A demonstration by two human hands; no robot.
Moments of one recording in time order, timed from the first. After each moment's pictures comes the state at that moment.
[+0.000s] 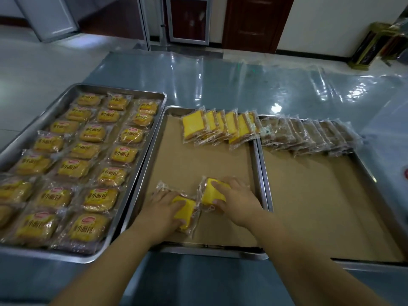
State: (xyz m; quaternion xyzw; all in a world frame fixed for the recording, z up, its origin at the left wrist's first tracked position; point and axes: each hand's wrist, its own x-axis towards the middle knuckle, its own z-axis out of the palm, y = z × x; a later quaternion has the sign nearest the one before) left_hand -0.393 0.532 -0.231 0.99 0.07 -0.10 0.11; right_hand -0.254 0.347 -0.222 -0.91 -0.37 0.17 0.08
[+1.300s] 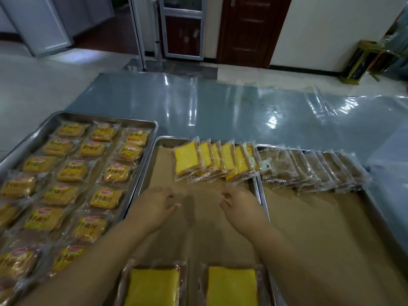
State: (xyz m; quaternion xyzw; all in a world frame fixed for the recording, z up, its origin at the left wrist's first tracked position) left_hand -0.274 0.595 -0.199 0.96 0.17 -0.01 0.21; right_hand -0.170 0.386 -0.190 -0.93 -0.27 0.09 0.23
